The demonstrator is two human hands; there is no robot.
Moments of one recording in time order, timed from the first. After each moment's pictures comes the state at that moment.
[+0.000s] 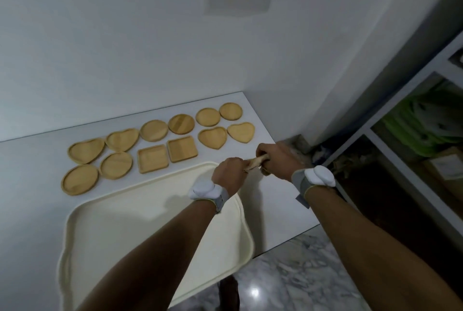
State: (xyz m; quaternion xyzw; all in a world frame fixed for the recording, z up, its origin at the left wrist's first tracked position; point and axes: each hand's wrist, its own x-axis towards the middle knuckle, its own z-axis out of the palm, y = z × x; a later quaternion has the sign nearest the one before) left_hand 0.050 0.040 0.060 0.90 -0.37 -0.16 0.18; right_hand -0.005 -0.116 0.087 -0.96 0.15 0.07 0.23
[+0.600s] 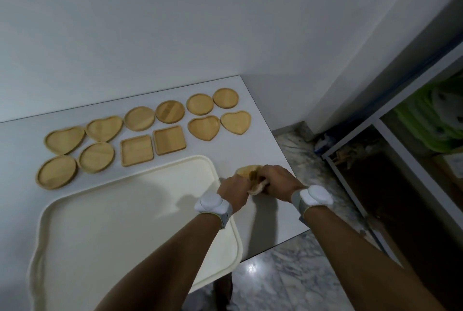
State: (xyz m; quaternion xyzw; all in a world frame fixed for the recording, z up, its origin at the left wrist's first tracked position) left_hand 0.022 0.003 -0.004 0.88 -0.39 -0.25 0.09; right_hand -0.032 -0.151 0.005 -0.95 0.10 0.20 0.20
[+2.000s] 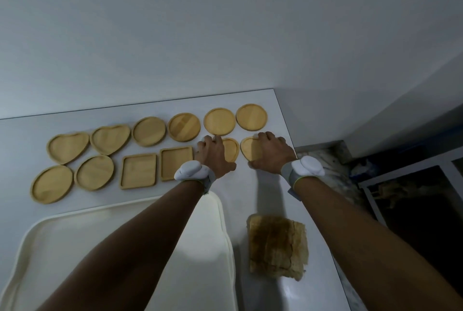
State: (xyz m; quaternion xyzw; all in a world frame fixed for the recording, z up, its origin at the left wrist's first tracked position) left_hand 0.212 -0.021 -0.026 0.97 -0.14 -0.19 0.09; right_hand 0.173 -0.188 -0.014 -0.96 0.12 0.21 0.14
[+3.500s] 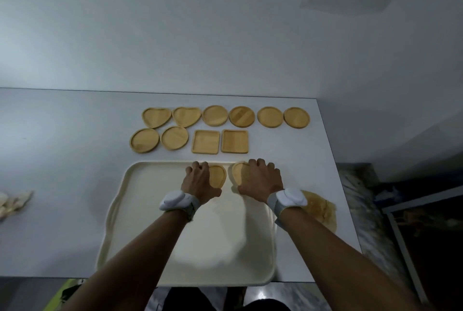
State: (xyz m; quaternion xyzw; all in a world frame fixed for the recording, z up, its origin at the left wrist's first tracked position) left_hand 0.080 0.178 0.016 0.97 -0.02 -0.19 0.15; right_hand 0.070 0.002 0.016 -0.97 0.04 0.19 0.12
